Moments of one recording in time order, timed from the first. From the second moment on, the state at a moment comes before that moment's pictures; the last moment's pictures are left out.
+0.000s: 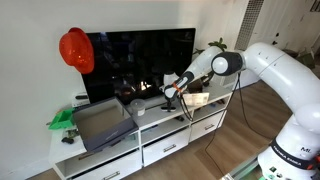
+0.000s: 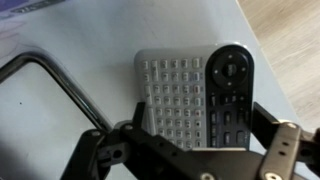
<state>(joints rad) 0.12 1.15 0.05 -1.31 -0.28 2.50 -0.60</state>
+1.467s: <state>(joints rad) 0.18 1.17 0.03 -1.25 -0.20 2.49 -0.02</state>
